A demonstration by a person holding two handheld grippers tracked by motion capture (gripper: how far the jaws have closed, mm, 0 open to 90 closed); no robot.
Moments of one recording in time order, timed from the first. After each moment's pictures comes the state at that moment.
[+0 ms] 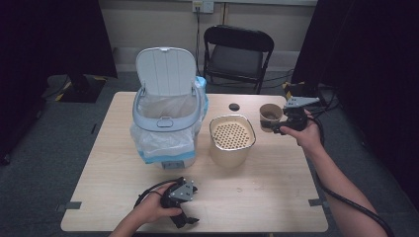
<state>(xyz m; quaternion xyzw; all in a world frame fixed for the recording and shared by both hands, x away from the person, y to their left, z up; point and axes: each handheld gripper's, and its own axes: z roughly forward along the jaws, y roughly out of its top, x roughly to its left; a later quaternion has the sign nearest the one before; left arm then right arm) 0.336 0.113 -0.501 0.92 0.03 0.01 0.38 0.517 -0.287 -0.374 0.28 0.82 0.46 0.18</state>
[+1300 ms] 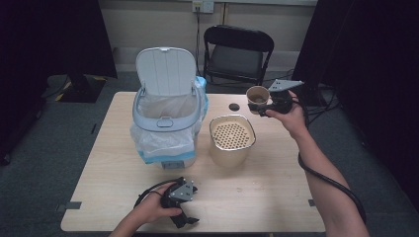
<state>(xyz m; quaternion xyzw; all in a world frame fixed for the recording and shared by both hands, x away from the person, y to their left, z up) 0.337 0.114 -0.500 0.93 0.02 0.02 0.38 0.563 -0.246 -0.352 0.24 0.82 0.46 0.23</state>
